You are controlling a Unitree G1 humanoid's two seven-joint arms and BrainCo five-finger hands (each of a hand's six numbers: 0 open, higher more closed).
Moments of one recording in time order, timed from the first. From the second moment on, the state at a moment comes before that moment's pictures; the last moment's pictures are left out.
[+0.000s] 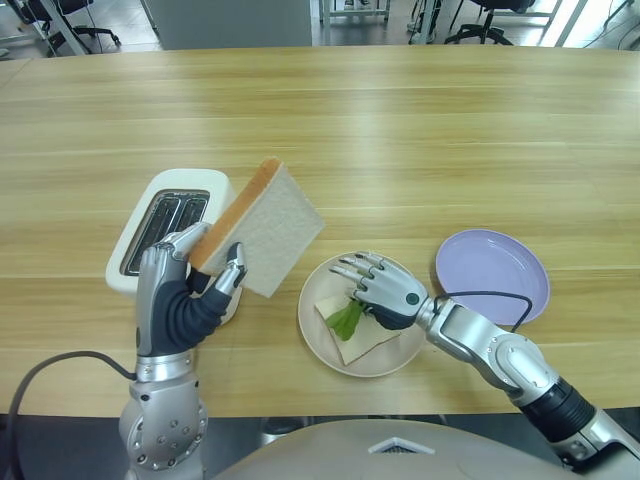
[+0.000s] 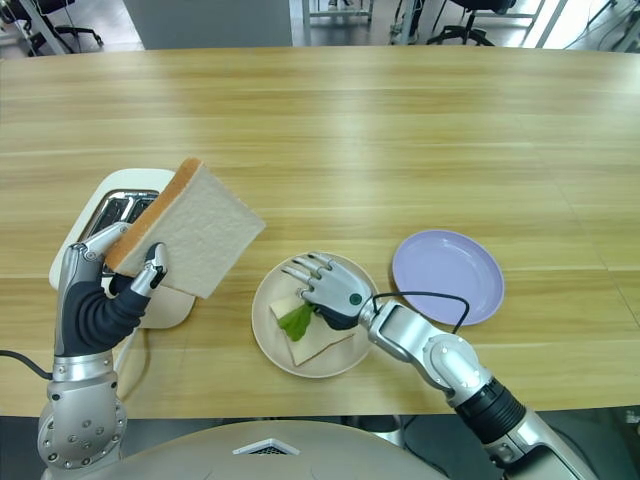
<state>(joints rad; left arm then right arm) 0.62 0.04 0.10 -0.90 0.56 -0.18 0.01 -0.05 -0.58 0.59 -0.22 -1.20 -0.30 0.06</state>
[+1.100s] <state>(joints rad) 0.61 0.05 0.10 -0.90 0.56 -0.18 0.01 -0.04 -0.53 0.50 -0.23 -1.08 -0.30 0.13</state>
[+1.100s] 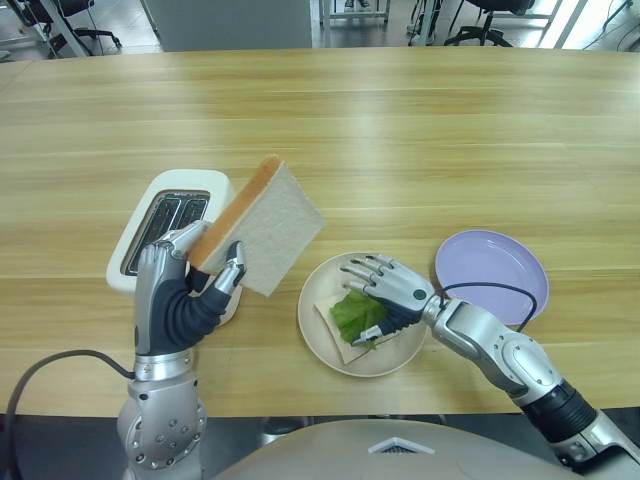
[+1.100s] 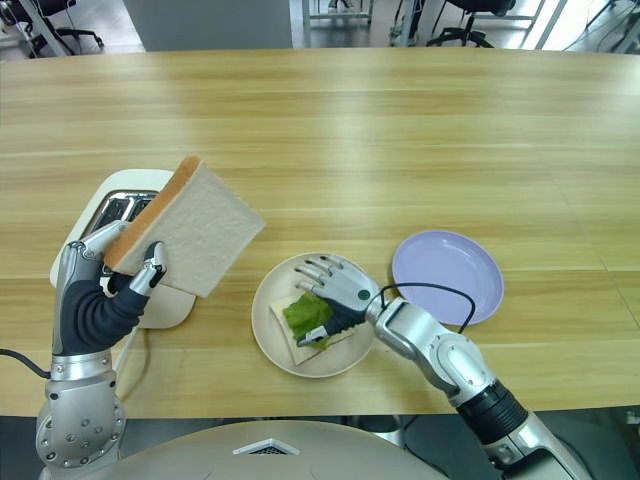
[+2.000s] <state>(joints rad) 0.60 0.01 -0.32 -0.60 0.13 0.04 -0.17 0.32 -0.58 -0.04 -0.49 -0.65 -0.55 -0.01</state>
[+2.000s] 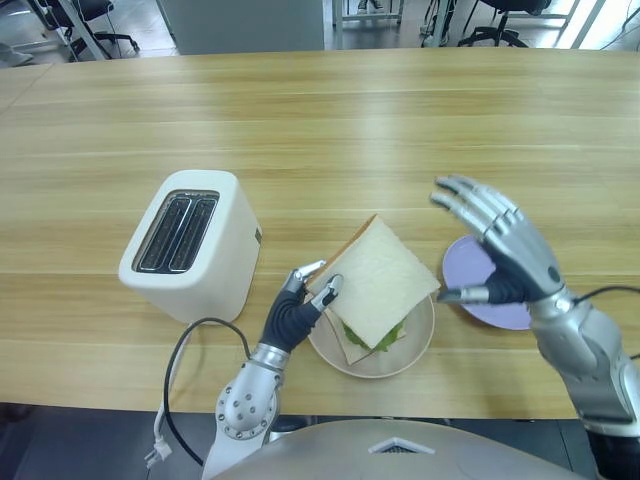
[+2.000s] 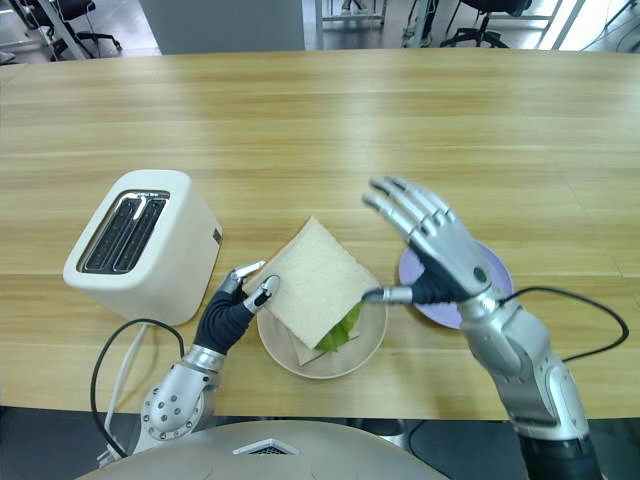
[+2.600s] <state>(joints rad) 0.49 0.10 -0.37 -0.34 0.23 0.07 -0.11 0.55 -0.57 0.18 -0.46 -0.97 -0.66 0.02</state>
